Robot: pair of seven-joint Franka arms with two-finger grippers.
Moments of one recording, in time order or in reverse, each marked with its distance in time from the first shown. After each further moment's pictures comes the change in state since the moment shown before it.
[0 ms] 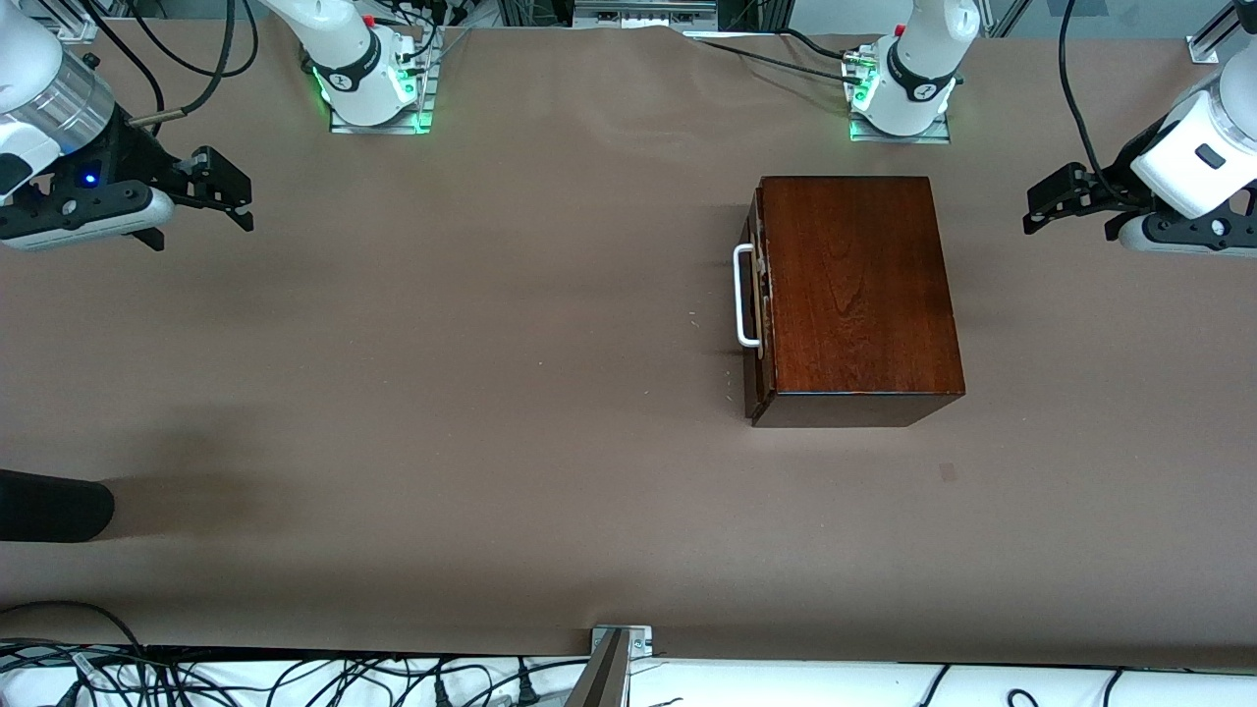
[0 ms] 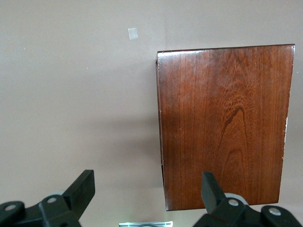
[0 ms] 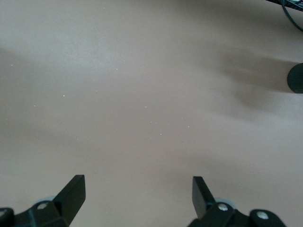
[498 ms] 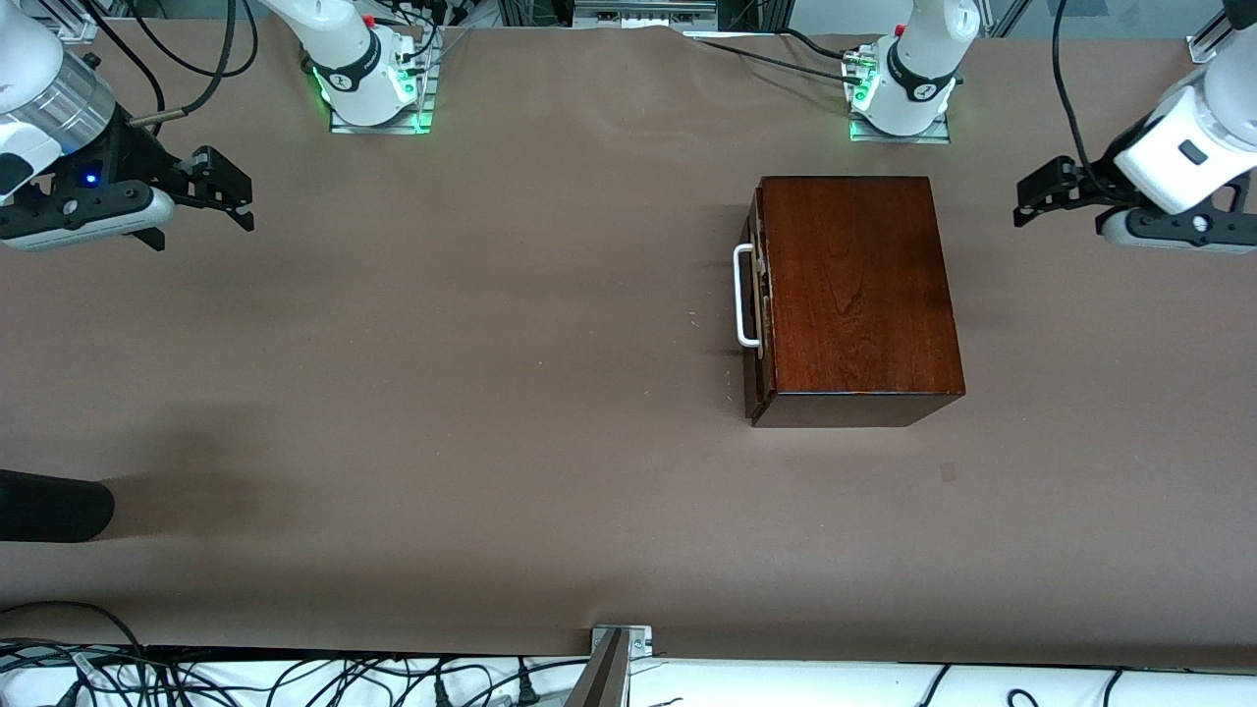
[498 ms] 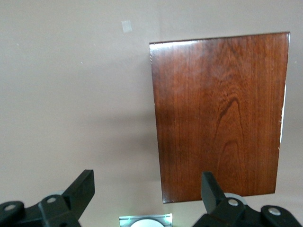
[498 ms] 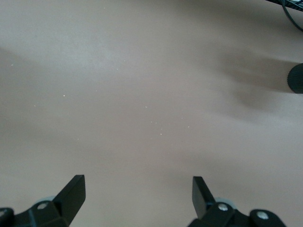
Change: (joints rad) left arm -0.013 0.005 -0.020 0.006 0.000 -0.047 0.000; right arm 0.000 0.000 0.001 0.000 0.000 0.000 0.000
